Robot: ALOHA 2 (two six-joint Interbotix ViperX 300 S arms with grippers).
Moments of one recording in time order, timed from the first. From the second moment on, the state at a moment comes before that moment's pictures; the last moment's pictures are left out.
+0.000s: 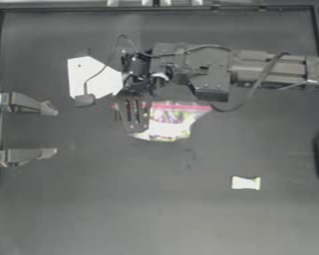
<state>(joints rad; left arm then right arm) 0.11 -1.01 1.22 -0.01 -0.08 0.03 -0.18 0.40 -0.30 0.01 1.02 -0.29</state>
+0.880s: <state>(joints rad) 0.11 -1.02 1.23 -0.02 -0.08 0.03 -0.17 0.42 -0.32 0.00 1.04 -0.29</state>
